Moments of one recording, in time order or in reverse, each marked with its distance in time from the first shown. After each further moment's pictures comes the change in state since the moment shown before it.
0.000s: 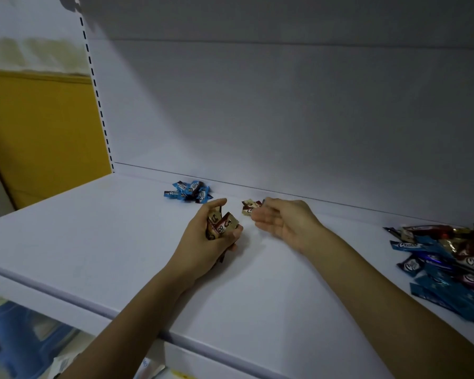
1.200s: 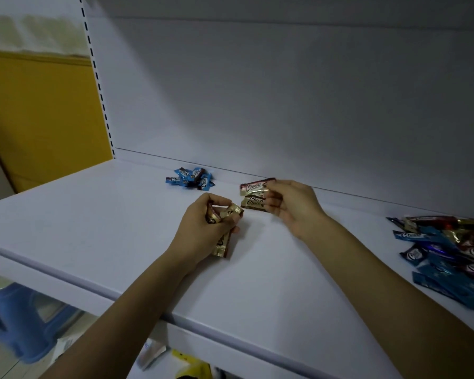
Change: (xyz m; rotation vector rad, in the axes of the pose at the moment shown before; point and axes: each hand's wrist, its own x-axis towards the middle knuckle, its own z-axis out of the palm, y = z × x) left_hand 0.001 -0.001 -0.003 -0.059 0.052 -0.076; right_hand -0.001 0.000 0.004 -0.006 0.068 -0.093
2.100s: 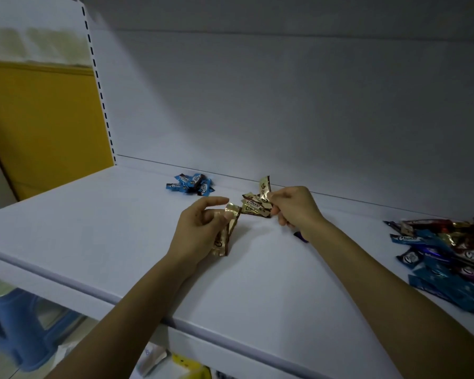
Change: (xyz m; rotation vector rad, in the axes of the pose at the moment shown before) left_hand 0.001 -0.001 -0.002 -0.104 0.036 0.020; right_hand 0.017 0.002 -0.016 -0.689 0.047 -0.143
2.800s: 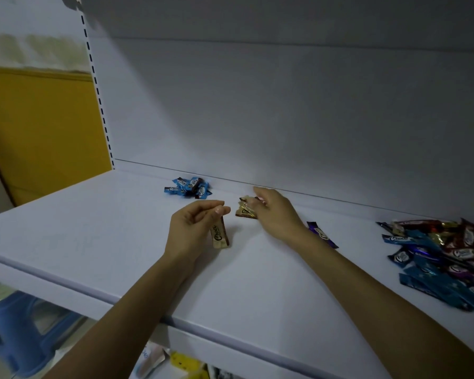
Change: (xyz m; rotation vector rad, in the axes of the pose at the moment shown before) left_hand 0.000 0.001 0.000 -0.136 0.084 0.055; right_hand -0.014 -0.003 0.018 -0.307 -0.072 -0.337
